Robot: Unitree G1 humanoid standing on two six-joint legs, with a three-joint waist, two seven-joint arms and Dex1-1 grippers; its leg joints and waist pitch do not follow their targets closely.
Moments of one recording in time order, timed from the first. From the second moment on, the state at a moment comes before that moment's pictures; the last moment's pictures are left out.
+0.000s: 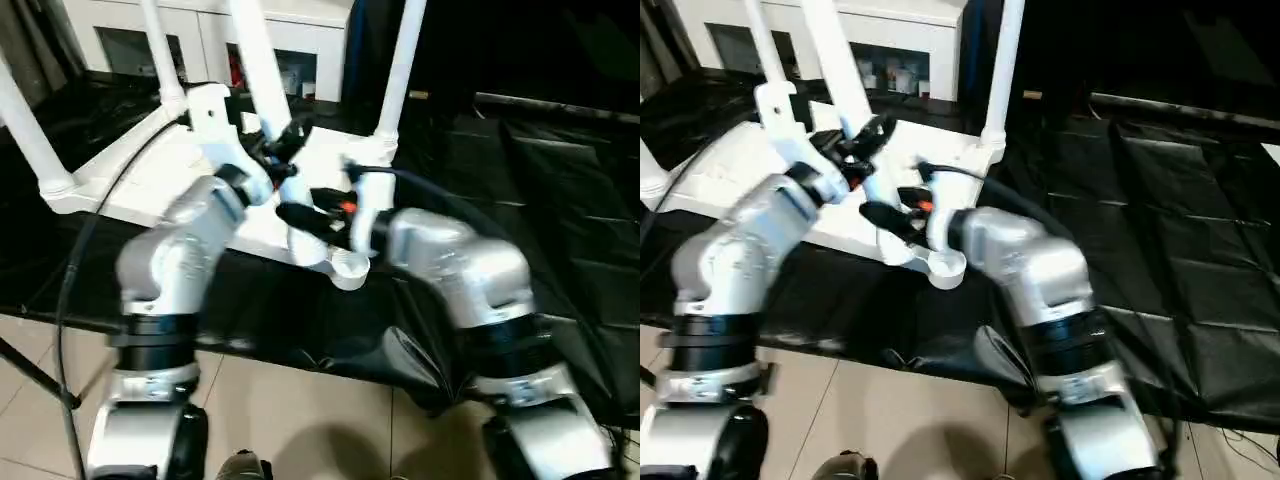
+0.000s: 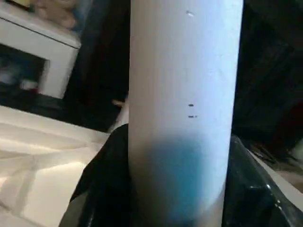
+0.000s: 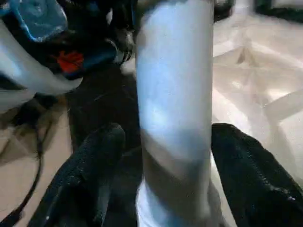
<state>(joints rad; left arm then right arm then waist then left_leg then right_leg) -0.70 0.14 0.15 0.05 -0.59 0.66 -0.31 -0.72 -0.16 0.11 0.12 0.43 0.87 0.63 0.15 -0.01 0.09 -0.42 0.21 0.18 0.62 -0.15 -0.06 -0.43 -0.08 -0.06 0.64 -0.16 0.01</state>
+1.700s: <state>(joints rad) -0.72 0.13 0.17 0.00 -0.71 0.73 -0.36 -0.78 -0.28 0.10 0.17 0.52 0.96 0.81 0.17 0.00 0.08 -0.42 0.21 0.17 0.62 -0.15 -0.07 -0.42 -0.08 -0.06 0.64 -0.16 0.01</state>
